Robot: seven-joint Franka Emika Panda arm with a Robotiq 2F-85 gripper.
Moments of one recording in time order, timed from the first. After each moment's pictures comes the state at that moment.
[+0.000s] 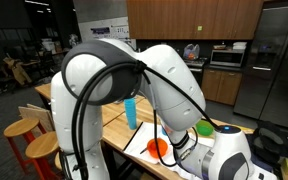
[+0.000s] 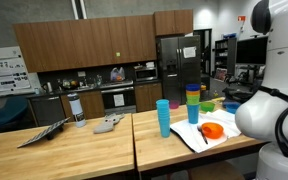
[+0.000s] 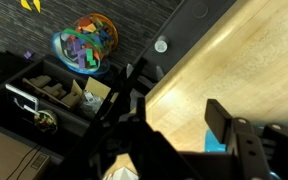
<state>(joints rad) -0.51 0.12 -0.59 -2.49 -0.73 2.84 0.65</state>
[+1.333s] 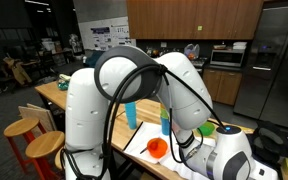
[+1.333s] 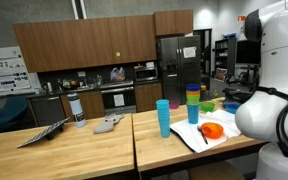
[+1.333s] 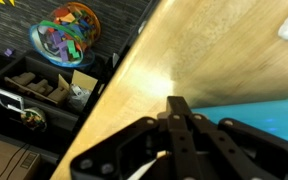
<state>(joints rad) -0.50 0.25 -0.56 -2.42 -0.63 2.97 0.71</state>
